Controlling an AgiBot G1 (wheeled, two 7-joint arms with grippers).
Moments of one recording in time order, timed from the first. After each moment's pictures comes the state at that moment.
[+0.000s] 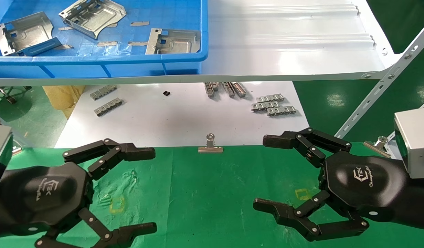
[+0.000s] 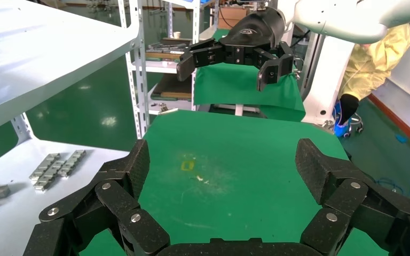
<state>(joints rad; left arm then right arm) -1.08 0.61 0.28 -1.28 0.73 1.49 -0.19 1.07 -0.56 -0.38 1.22 -0.63 -1.42 0.12</state>
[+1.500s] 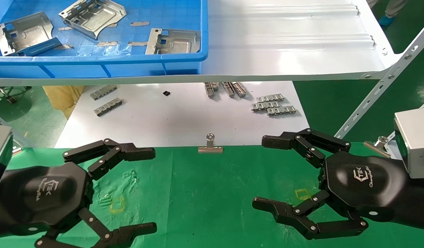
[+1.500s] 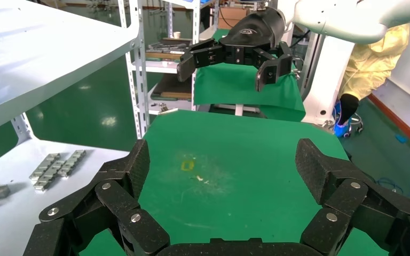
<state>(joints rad) -1.08 0.61 0.28 -1.28 0.73 1.49 -0.19 1.07 -0.56 -0.38 1.22 -0.63 -1.42 0.12</state>
